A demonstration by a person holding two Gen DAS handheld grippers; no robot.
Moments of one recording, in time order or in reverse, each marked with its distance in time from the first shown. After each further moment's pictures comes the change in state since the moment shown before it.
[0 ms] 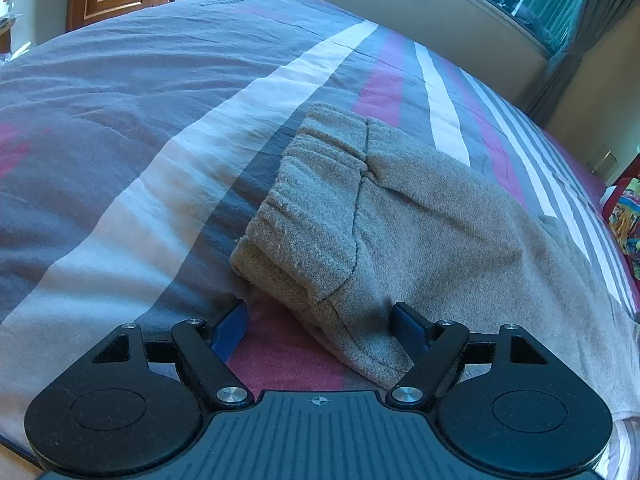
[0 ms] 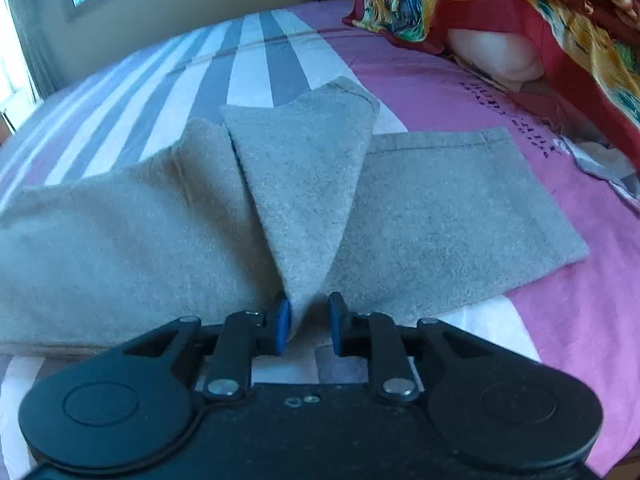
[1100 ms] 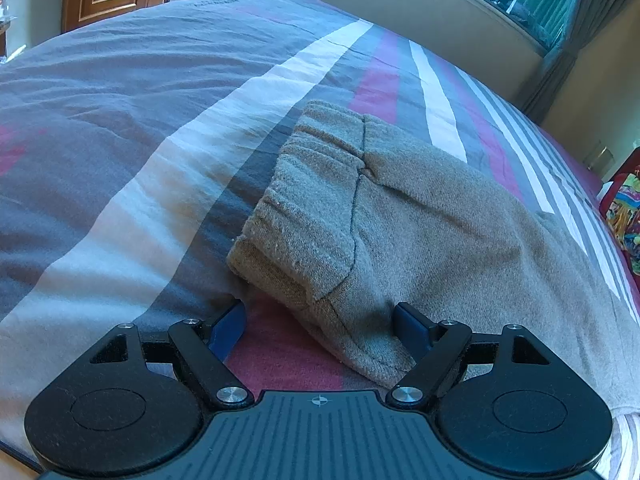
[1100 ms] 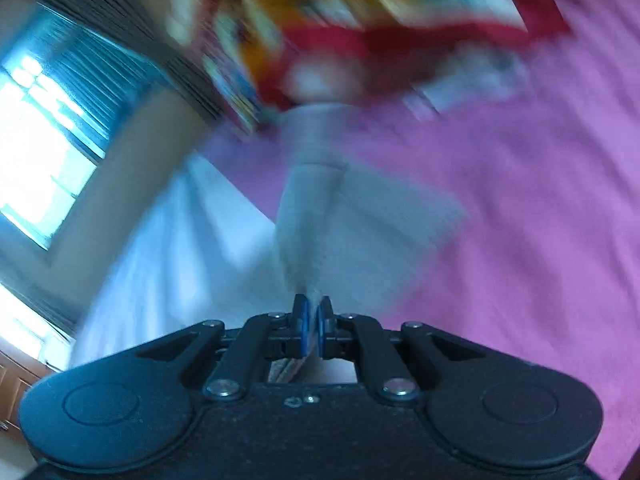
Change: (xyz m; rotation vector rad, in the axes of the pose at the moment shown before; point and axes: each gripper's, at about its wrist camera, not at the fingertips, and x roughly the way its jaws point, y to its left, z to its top) left arm 0.001 0.000 -0.002 0.013 -0.001 -0.010; right arm -0.020 -0.129 -0.044 0.666 -0.199 0.150
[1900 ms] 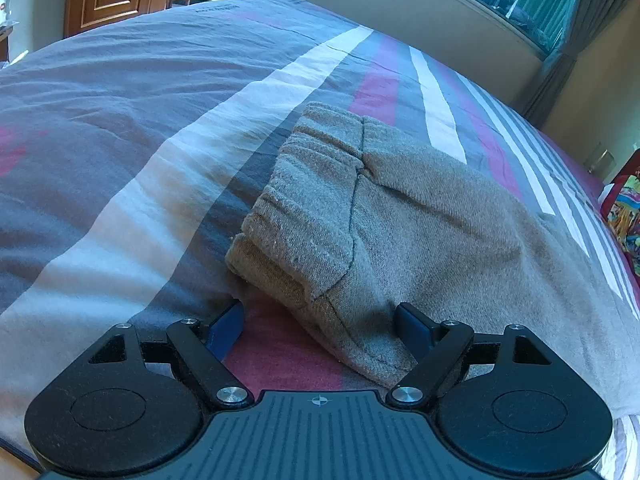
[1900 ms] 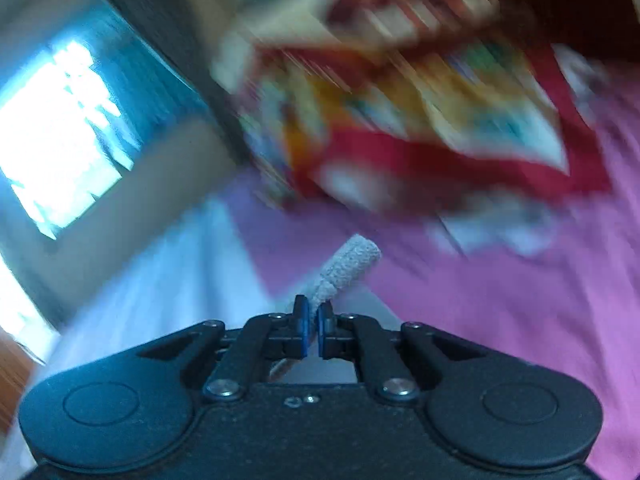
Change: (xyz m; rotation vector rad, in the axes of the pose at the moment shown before) left arm -0.001 -0.001 -0.004 0.003 -0.022 0.005; right arm -0.012 0.008 0.045 -0.196 -0.173 -0.019
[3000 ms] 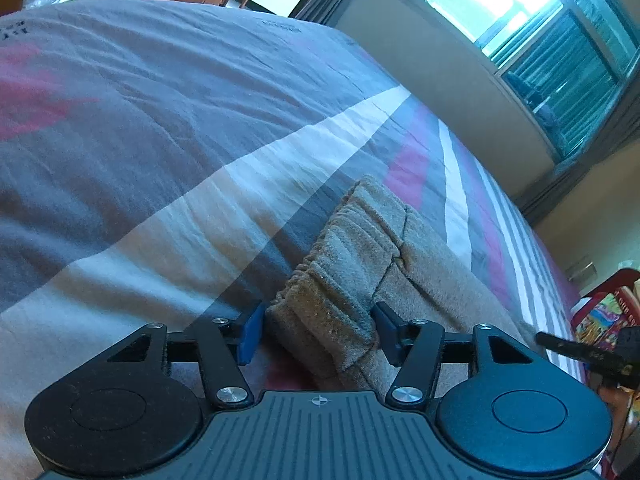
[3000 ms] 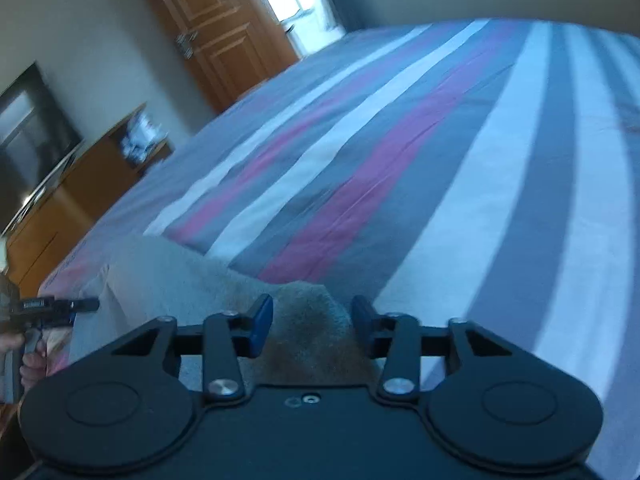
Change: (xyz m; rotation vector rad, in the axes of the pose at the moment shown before) left arm 0.001 0.041 0.008 -0.310 -0.119 -0.098; right arm 0.200 0.440 -0.203 -0.814 0.733 0.809
